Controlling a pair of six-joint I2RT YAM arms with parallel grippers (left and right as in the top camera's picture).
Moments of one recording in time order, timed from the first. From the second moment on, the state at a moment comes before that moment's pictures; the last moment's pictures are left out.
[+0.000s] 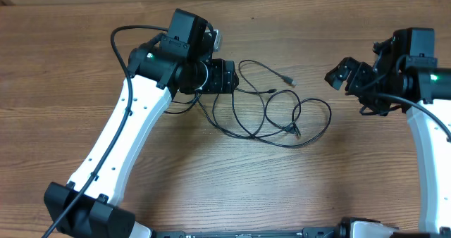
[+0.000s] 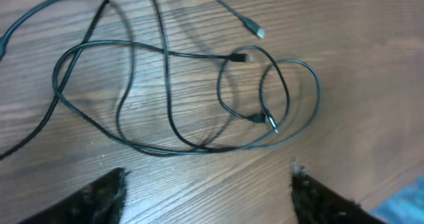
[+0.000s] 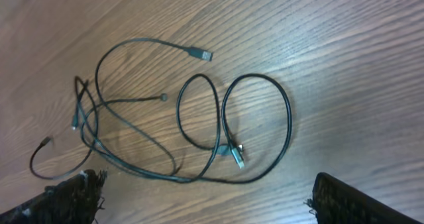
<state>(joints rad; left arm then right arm) -0.39 1.68 1.66 -1.07 0.32 -0.39 -0.10 1.42 1.43 -1.15 -0.29 0.39</state>
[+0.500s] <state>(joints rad) -0.47 2.01 1.66 -1.07 0.34 -0.61 -0.10 1.26 1.43 -1.29 -0.28 0.40</state>
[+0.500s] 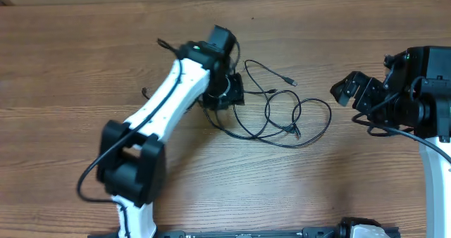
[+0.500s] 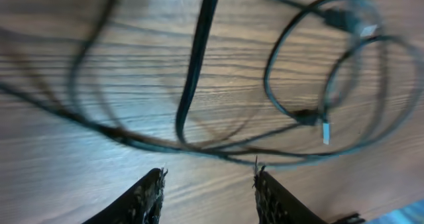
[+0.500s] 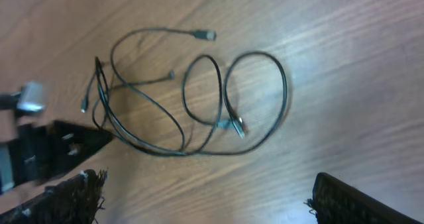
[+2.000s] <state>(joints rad) -0.47 1.77 1.97 -0.96 0.72 -0.31 -0.10 1.26 1.23 -1.15 -0.53 0.77</state>
